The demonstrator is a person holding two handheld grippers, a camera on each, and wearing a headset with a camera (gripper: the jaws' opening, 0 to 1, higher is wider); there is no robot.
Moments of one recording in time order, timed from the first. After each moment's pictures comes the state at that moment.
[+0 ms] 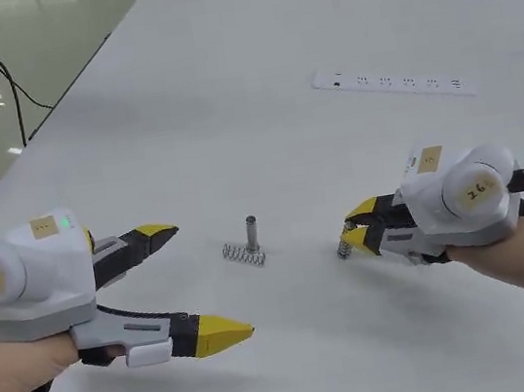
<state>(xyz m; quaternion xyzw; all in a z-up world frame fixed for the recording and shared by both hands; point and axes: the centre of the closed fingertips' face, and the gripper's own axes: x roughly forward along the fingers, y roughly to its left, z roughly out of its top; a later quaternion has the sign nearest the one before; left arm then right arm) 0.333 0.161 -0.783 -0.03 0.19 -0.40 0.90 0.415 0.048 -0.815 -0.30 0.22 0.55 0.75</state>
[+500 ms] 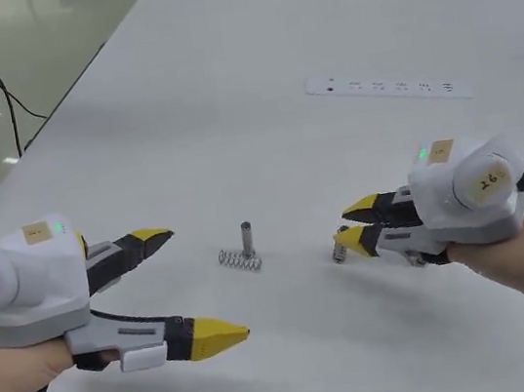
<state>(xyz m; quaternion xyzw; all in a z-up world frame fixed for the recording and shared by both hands) 0.335 0.161 -0.779 -0.03 0.19 -0.40 0.90 0.412 0.048 -0.793 -0.19 0.22 0.54 0.79</state>
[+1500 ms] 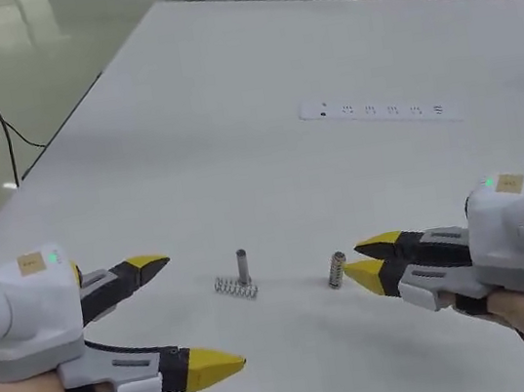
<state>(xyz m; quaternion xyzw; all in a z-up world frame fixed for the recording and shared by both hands) 0.334 0.159 -0.775 -0.03 0.19 -0.40 0.90 0.383 0.032 -0.770 -0.08 0.22 0.53 0.82</state>
